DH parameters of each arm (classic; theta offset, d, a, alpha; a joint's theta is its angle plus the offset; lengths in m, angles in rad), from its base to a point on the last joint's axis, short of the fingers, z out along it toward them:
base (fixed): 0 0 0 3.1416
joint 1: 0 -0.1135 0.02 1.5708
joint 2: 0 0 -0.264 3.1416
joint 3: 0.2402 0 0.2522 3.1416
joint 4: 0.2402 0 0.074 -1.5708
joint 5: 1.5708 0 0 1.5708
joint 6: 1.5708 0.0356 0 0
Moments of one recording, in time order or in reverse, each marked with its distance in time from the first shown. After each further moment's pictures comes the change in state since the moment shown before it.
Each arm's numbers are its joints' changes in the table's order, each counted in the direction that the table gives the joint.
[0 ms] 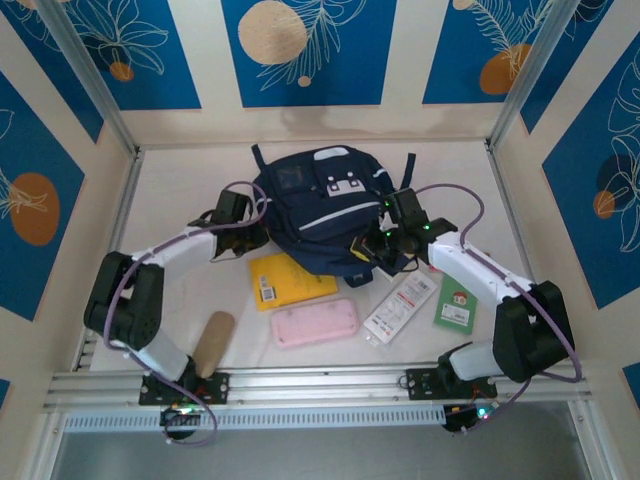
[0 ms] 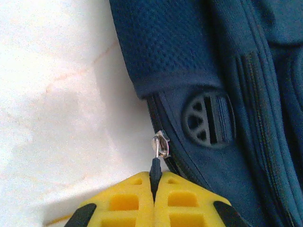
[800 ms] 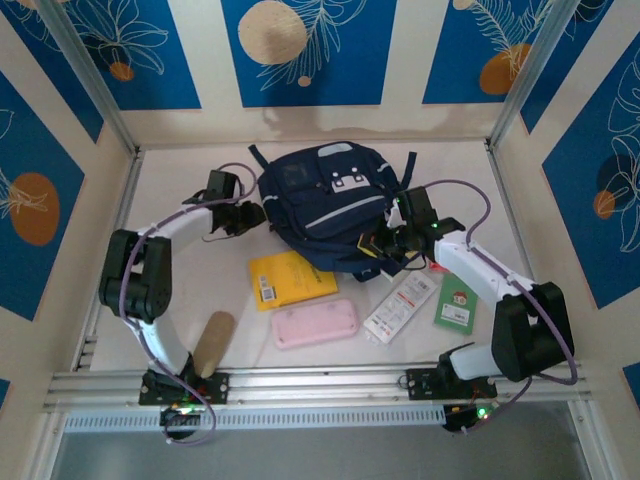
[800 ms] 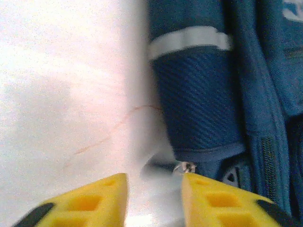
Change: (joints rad) left arm -0.115 0.148 0.188 0.089 0.088 0.029; right arm 0.056 0.019 -0.004 -0.007 -0.039 -0.121
